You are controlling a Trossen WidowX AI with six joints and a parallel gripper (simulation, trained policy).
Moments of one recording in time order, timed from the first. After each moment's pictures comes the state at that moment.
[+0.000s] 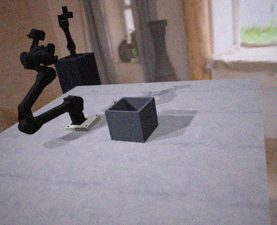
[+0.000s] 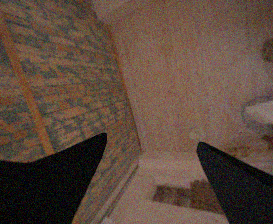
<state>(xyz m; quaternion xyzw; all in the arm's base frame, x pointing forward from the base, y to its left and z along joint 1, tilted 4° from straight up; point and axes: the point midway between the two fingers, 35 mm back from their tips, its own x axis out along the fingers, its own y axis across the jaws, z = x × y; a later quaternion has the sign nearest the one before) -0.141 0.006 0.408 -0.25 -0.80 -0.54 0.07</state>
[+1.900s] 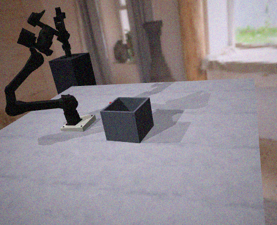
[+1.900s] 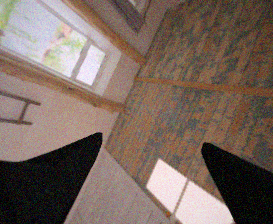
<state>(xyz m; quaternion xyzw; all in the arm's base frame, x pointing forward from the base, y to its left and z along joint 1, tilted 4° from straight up) -0.026 0.117 0.483 -0.42 -0.72 0.21 0.51</state>
